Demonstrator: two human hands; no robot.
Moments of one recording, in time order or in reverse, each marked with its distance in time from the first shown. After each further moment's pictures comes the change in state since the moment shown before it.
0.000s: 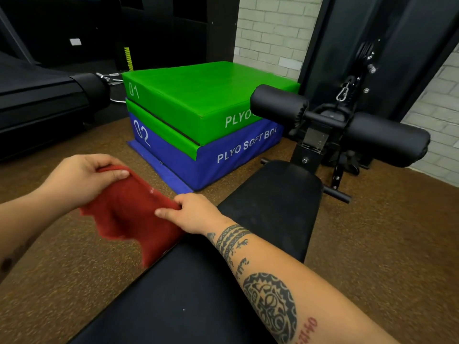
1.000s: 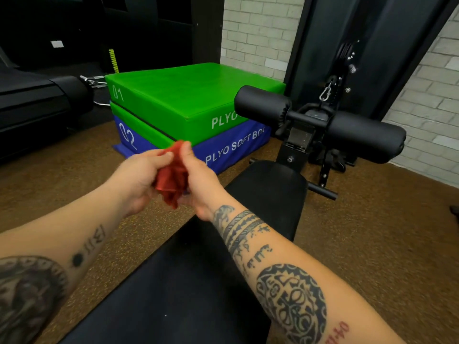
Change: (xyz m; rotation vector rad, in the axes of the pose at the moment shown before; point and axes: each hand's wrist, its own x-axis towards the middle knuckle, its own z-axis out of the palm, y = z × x) left_hand 0.005 0.104 0.084 -1.034 -0.257 -0.277; right_hand 0.003 -0.012 -0.051 1.090 0.213 0.205
